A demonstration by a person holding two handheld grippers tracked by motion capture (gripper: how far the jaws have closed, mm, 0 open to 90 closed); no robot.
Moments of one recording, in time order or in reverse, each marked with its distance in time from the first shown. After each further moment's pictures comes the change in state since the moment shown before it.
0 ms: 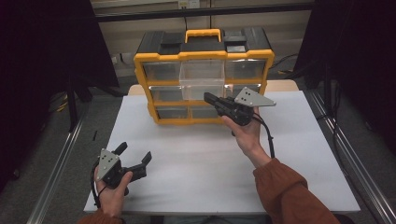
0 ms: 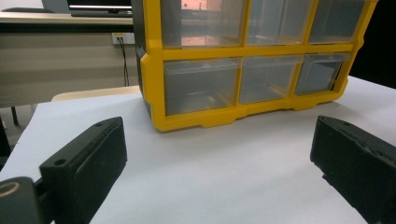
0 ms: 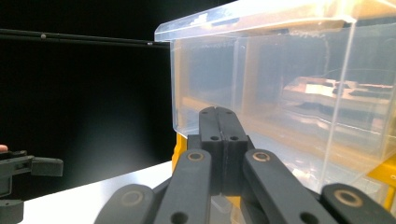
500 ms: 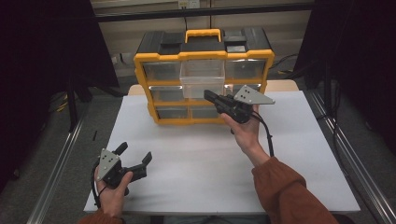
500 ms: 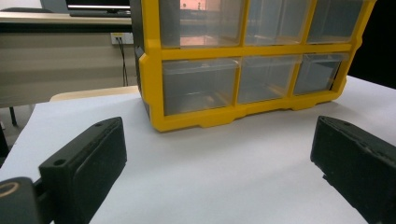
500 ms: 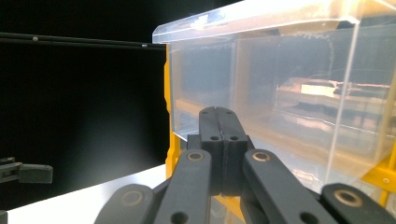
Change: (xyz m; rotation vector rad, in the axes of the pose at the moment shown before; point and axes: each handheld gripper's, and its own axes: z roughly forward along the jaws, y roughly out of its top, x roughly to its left) left arm 0.000 -0.001 0.001 0.000 -0.019 0.000; right arm -0.005 -0.001 0.005 -0.007 -0.019 0.006
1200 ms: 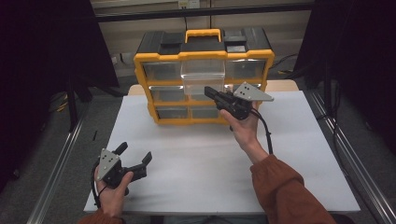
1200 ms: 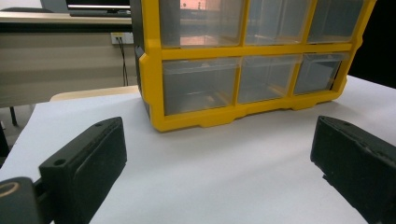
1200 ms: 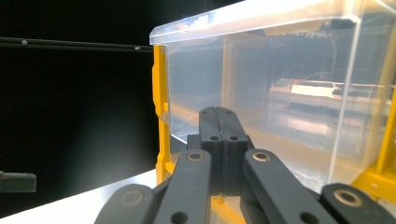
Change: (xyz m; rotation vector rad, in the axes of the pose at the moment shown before) left arm 0.001 0.001 -0.001 0.007 0.013 0.008; right arm -0.008 -0.001 0.007 -0.010 -0.027 0.012
